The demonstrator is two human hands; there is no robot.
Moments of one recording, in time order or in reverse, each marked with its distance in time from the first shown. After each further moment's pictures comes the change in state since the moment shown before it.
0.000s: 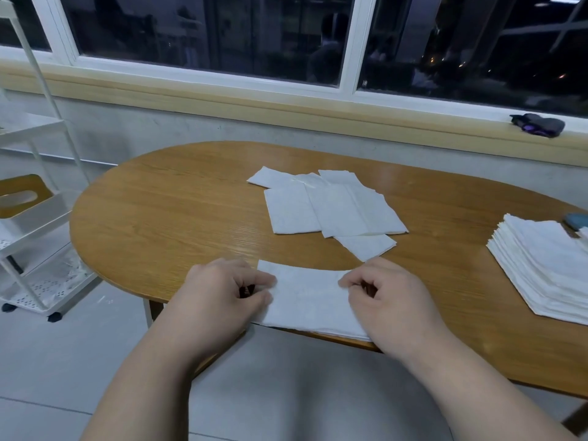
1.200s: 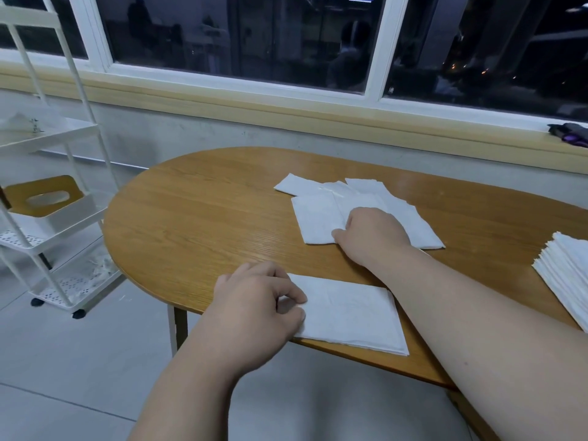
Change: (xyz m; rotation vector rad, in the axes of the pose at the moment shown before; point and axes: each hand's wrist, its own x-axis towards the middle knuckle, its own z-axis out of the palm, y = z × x) left_hand 0.006 -0.009 0.004 0.063 0.046 0.043; right_hand 0.147 -0.025 0.045 -0.563 -0.061 0.088
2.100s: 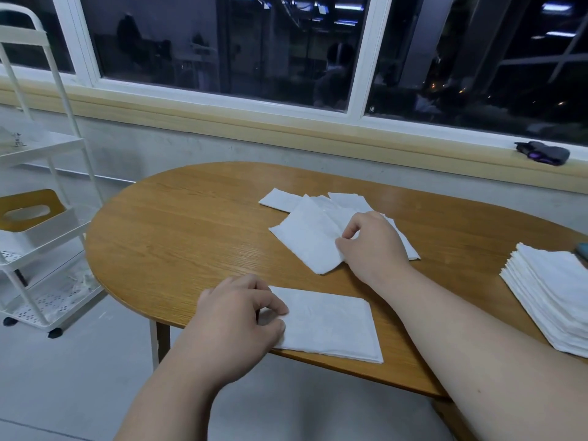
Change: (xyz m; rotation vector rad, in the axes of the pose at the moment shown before) left_hand 0.000 0.002 0.000 -0.004 -0.001 0.007; right_hand -0.022 0.027 -0.015 0.399 0.208 -0.019
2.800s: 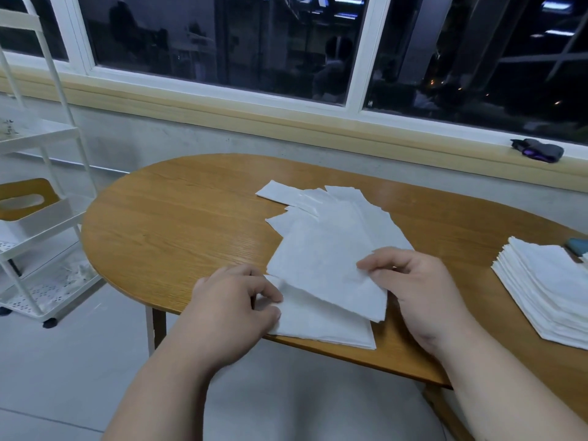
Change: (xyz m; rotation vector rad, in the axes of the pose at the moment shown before) left_hand -0.001 0.002 -0.002 -0.034 -0.003 -0.058; right_hand -0.089 0.014 -0.052 0.763 -0.144 0.148
